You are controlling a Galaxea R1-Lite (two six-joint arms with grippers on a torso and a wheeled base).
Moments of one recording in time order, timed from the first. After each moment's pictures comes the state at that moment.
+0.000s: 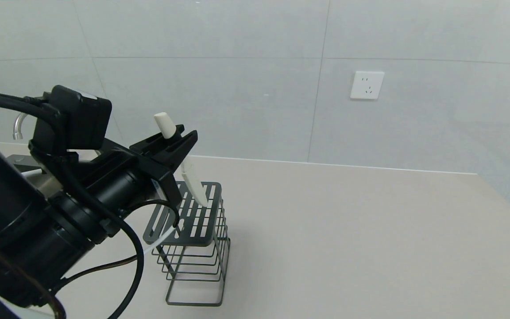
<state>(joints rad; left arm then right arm) -0.72 1.42 -0.51 -1.11 0.18 0.14 0.00 0.01 0.00 0.00 0.07 -0.05</state>
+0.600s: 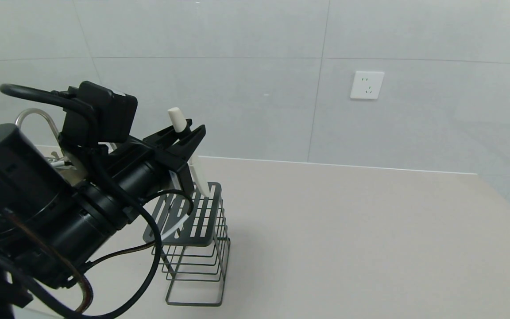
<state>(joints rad) -0.72 1.49 -0.55 -1.15 0.19 0.20 0.00 0.01 0.00 -0.01 0.07 -0.05</state>
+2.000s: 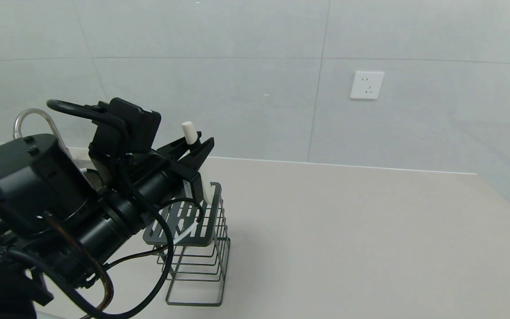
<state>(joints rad) -0.71 1.55 -0.54 -1.15 0.19 0.20 0.00 0.01 0.00 -0.01 0.07 -0.05</state>
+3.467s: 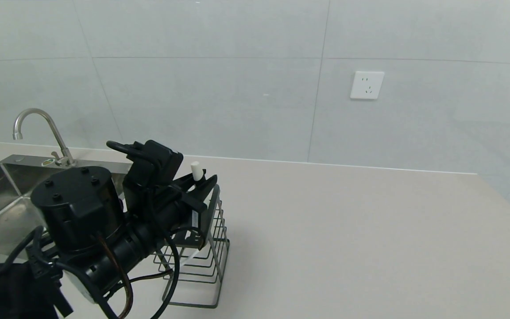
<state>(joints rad) -0.68 1.64 -0.45 -1.14 0.18 0.15 0.00 0.01 0.00 -0.01 0.07 -0.05</state>
